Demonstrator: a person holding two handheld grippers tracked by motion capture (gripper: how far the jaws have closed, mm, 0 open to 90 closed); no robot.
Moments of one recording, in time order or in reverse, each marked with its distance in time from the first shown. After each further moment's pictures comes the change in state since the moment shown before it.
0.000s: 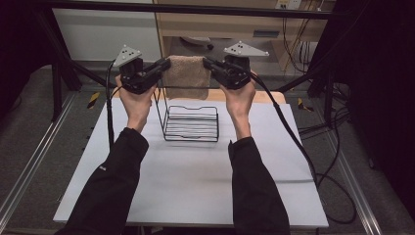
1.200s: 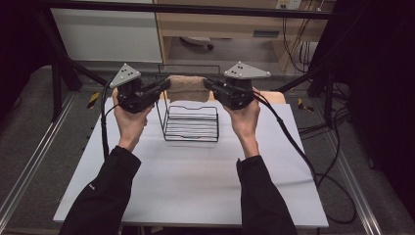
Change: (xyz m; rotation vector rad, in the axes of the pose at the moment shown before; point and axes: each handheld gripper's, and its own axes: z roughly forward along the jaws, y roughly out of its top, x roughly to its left) left arm -0.014 -0.025 -0.030 0.080 -0.063 0.028; right arm 0.019 -0.028 -0.029 0.061 0.062 -0.065
